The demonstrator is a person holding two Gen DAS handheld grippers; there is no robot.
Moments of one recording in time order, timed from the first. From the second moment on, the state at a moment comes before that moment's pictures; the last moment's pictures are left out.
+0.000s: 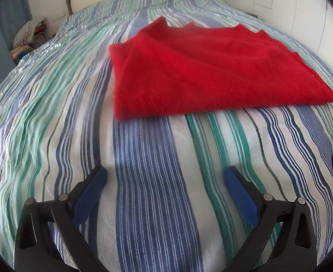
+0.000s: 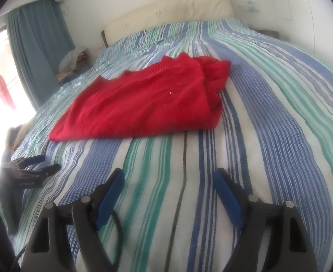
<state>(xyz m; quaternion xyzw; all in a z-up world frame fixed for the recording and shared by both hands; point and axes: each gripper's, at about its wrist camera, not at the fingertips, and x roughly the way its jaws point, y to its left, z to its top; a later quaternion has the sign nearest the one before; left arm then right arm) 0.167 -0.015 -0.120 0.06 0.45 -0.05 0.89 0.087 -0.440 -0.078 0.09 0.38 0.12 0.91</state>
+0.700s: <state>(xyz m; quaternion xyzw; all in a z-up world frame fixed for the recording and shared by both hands) 0.166 -0.015 -0.120 0.06 0.45 -0.05 0.89 0.087 -0.441 -0.077 0.09 0.38 0.12 0.91</state>
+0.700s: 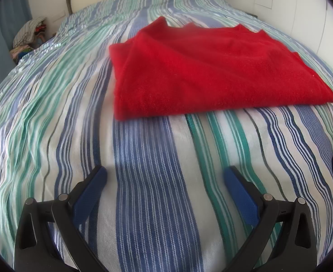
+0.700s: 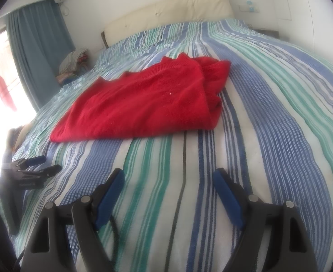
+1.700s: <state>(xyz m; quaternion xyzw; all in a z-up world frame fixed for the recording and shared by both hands) 0.170 -0.015 -0.114 0.06 0.48 -0.06 0.87 0.088 -0.443 -0.065 0.10 0.39 0.12 0.91</state>
